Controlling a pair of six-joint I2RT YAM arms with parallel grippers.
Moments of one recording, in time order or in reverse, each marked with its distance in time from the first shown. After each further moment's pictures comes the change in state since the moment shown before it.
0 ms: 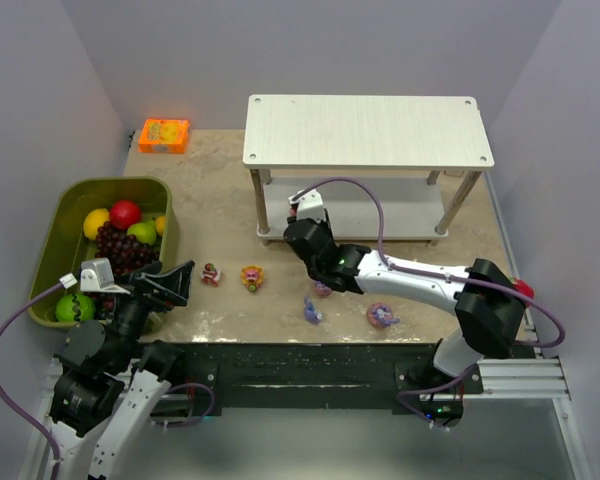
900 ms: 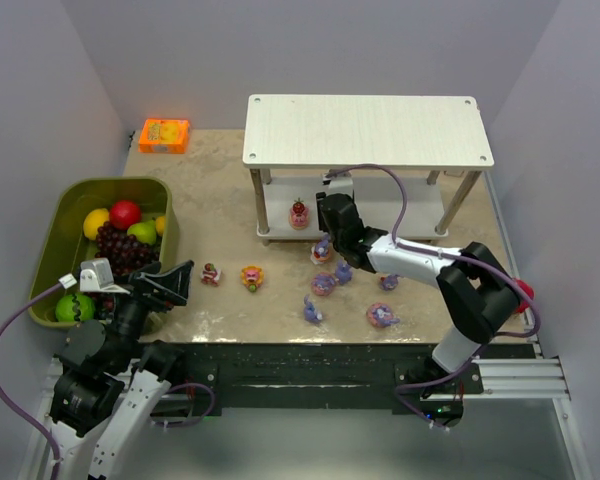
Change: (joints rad) left arm 0.000 0.000 0.000 -0.004 -0.011 -0.003; right arm -0.309 0.066 -0.125 0.323 -0.206 -0.119
